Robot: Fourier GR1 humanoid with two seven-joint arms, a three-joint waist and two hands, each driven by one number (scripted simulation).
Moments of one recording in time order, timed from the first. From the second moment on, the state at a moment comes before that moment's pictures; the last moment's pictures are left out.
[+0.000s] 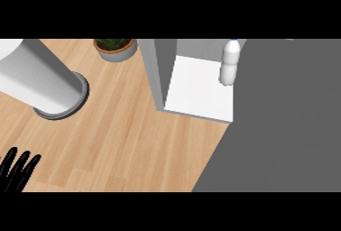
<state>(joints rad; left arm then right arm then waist) 0.38 0.92 -0.40 -1.70 0.90 -0.25 -0.88 0.24 -0.62 0.73 -2.47 -0.02 0.19 0.00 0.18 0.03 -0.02</state>
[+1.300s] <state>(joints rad) 0.39 0.98 -0.32 -1.69 0.97 -0.31 -0.84 -0.14 -0.26 0.45 -1.99 -0.42 0.12 0.25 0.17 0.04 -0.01</state>
